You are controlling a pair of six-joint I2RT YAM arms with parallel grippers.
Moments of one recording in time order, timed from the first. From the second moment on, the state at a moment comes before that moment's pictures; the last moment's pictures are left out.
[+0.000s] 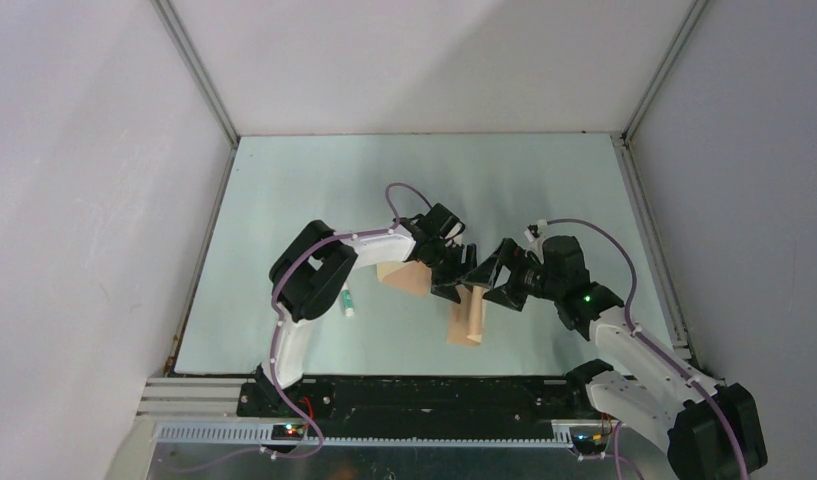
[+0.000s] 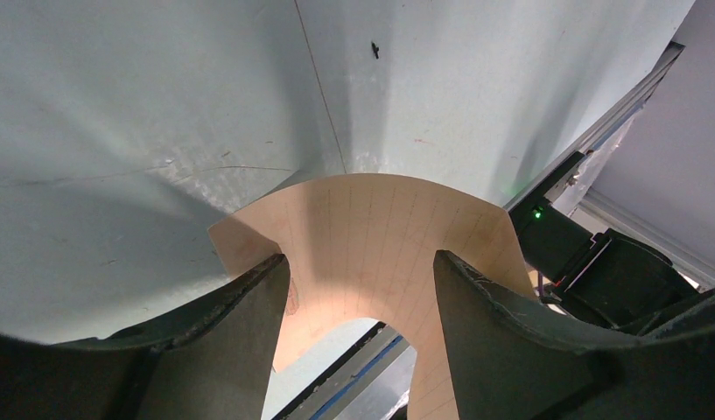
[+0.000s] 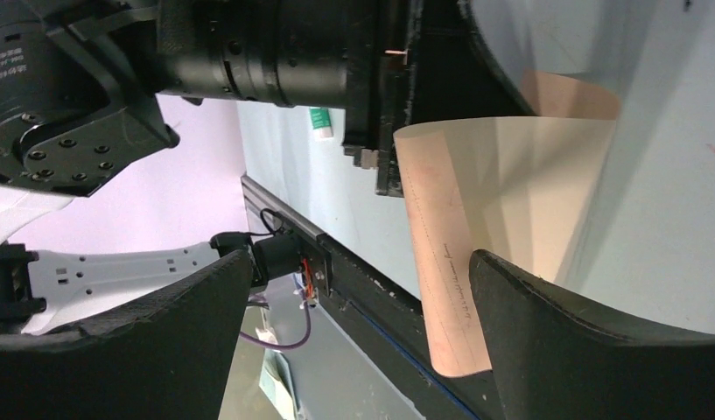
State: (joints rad) left arm -0.79 2.08 1.37 -0.38 0.56 -0.78; right arm 0.41 0.92 0.48 -0.14 -0.51 1.01
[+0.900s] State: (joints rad) left arm -0.79 2.09 1.39 -0.41 0.56 -0.78; right arm 0.43 0.99 0.48 -0.16 -0.47 0.97
